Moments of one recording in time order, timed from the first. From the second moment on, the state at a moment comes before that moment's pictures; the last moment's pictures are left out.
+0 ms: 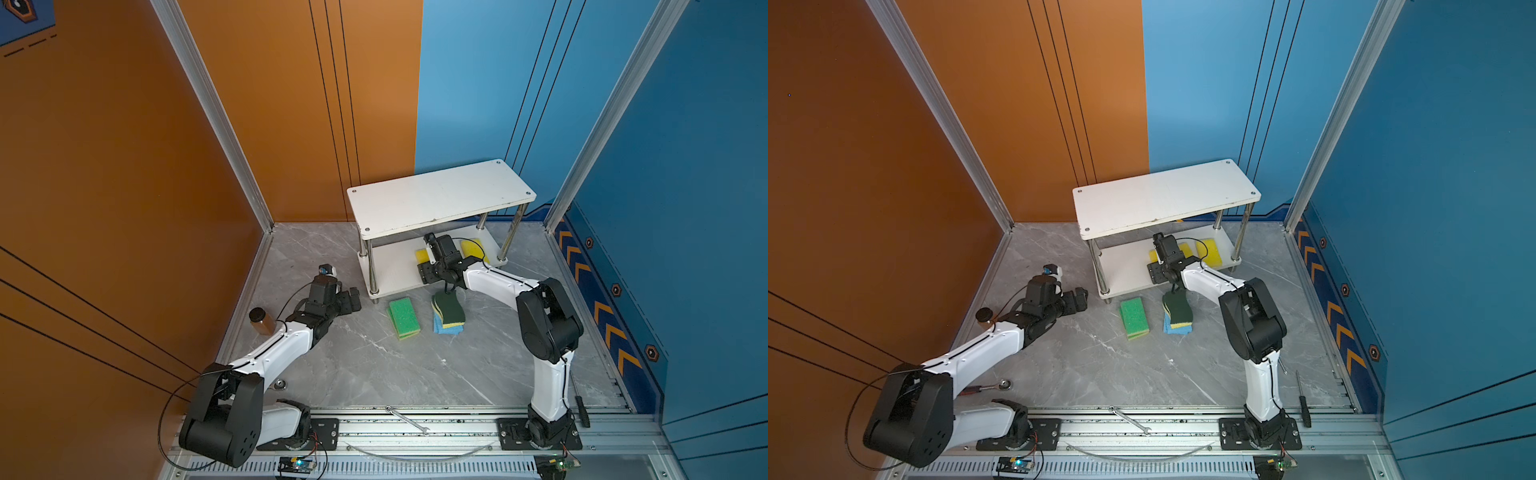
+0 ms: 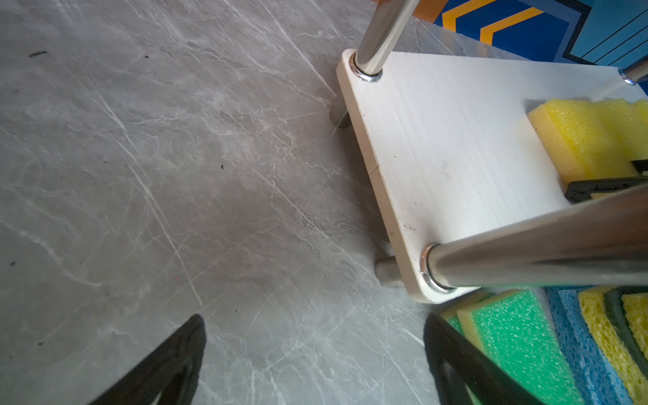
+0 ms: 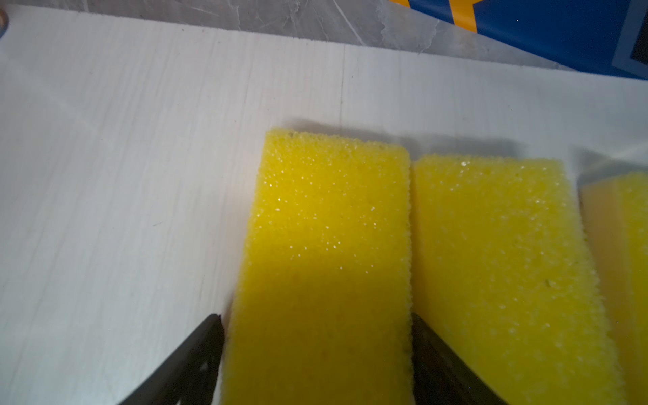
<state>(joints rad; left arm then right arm) -0.26 1.28 0.63 -0.04 -0.06 -0.42 0.52 1.99 1.44 -0.28 0.15 0.07</state>
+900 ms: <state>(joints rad) -0.26 1.27 0.63 -0.04 -0.06 -0.42 0.52 2.00 1.44 -0.27 0.15 0.06</state>
